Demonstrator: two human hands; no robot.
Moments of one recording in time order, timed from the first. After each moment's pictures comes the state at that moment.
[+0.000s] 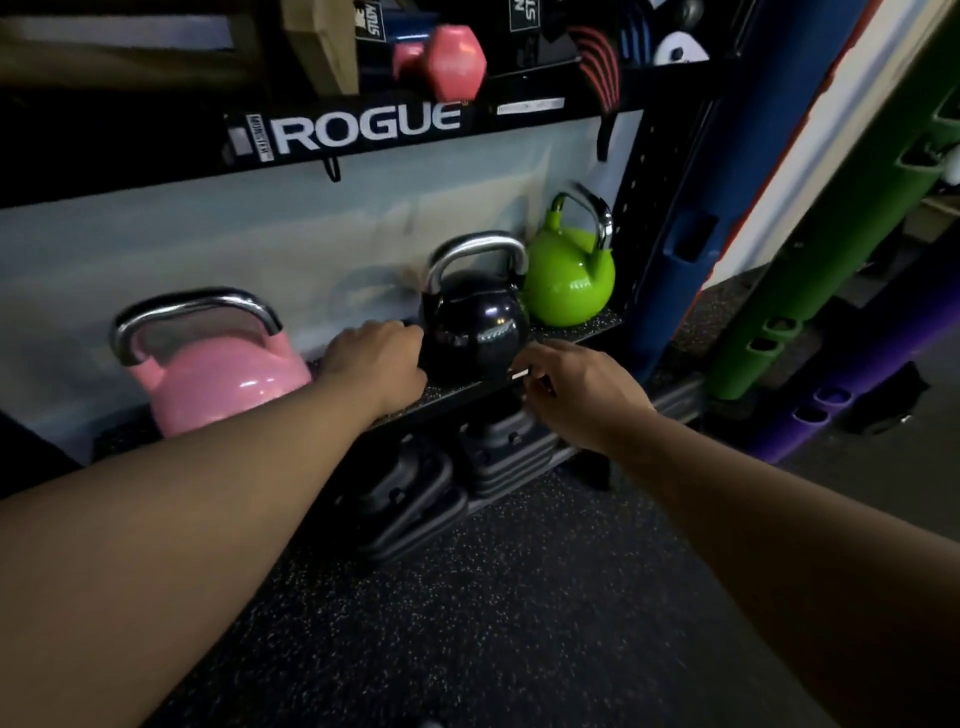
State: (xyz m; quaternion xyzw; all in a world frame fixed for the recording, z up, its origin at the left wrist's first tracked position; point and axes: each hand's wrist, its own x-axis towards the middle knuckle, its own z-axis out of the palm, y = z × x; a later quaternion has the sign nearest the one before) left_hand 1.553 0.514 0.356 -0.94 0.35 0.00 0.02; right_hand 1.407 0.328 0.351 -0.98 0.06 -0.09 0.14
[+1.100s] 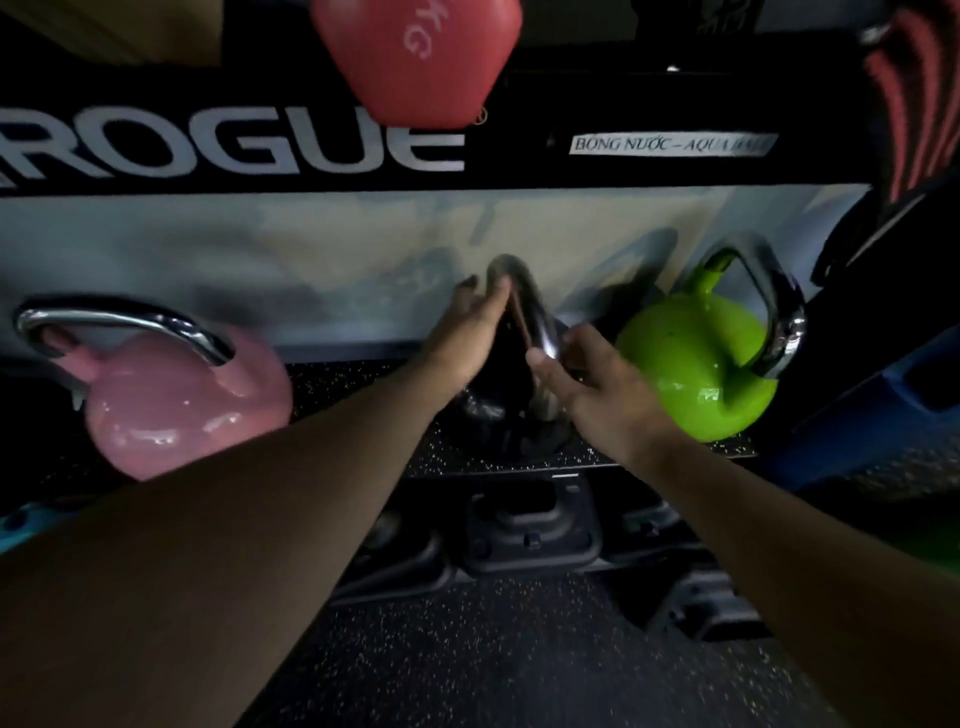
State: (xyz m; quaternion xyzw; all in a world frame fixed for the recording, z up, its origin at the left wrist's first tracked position) left_hand 1.731 0.339 0.285 -0.81 -0.05 0.16 -0.56; right_hand 1.648 0.188 0.290 -0.87 0.08 0.01 0.49
